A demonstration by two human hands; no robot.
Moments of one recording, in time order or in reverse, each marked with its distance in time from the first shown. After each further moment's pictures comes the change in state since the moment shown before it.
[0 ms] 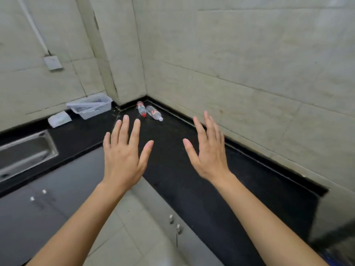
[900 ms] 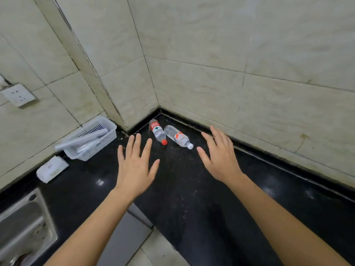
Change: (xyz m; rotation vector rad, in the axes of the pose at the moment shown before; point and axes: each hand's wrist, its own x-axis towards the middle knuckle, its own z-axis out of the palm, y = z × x) left_hand 0.301 -0.239 0.310 0.156 -0.392 0.185; right_hand 0.283 0.088 0.363 -0.056 -0.238 0.237
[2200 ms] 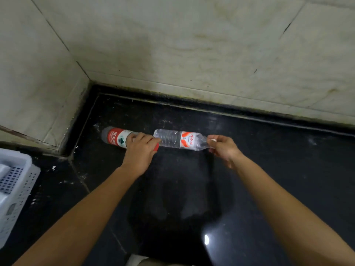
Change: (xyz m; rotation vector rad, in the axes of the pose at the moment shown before) left_hand 0.244 -0.079 0.296 -0.467 -0.215 0.705; right_hand 0.111 0.034 0.197 0.789 0.004 1.455
